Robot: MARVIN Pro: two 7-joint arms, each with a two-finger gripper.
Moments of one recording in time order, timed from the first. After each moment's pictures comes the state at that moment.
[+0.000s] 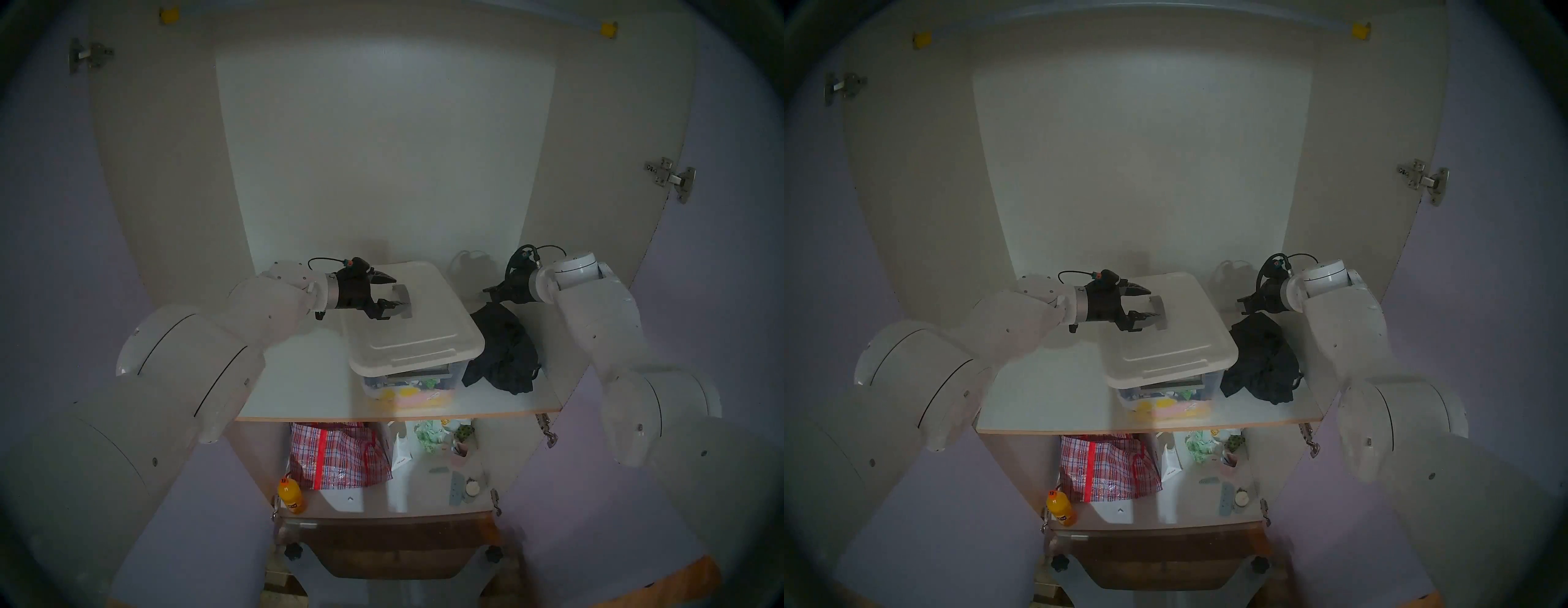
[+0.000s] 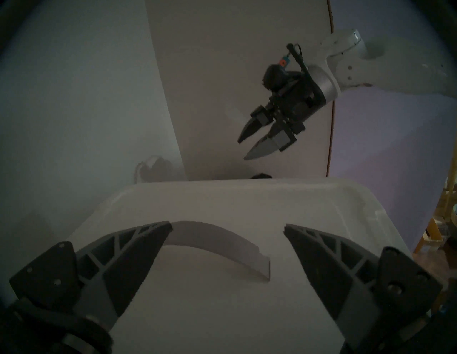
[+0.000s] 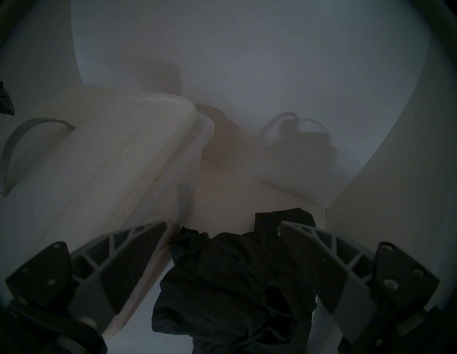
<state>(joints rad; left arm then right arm) 0.43 -1.44 -1.02 -0.18 -0.29 -0.42 -1.06 -0.57 -1.31 1.51 -0.61 -0.28 0.40 0.74</state>
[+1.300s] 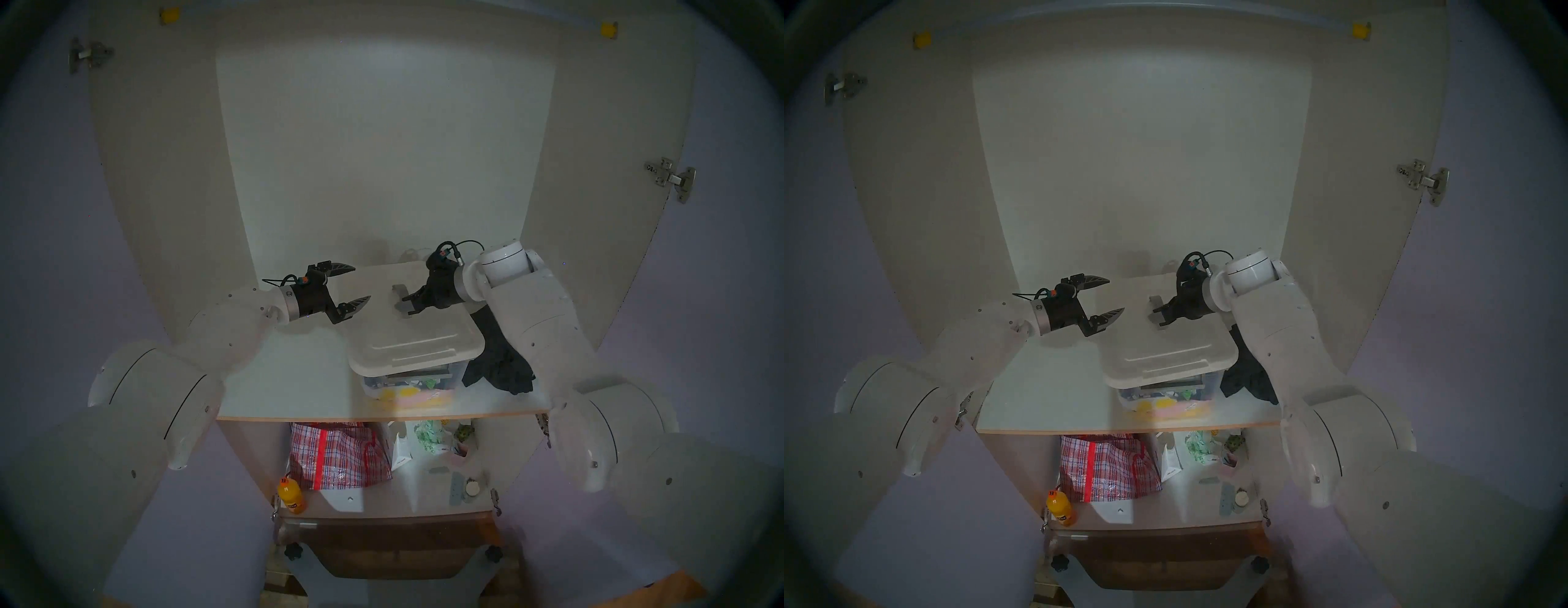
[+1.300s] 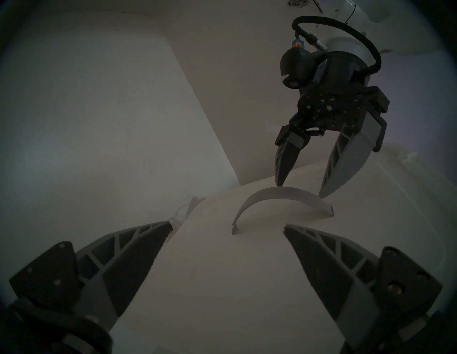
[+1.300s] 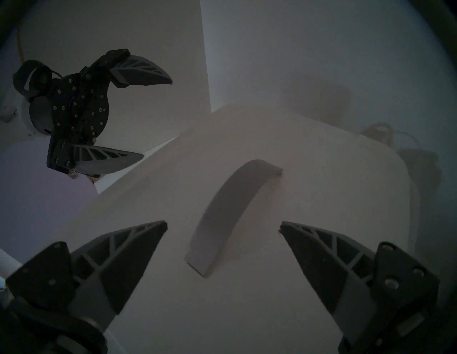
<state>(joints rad) 0.53 -1.31 -1.07 -0.29 -0.23 -0.69 -0.90 -0.64 -1.54 1.38 -0.80 -0.28 0.58 0.93</state>
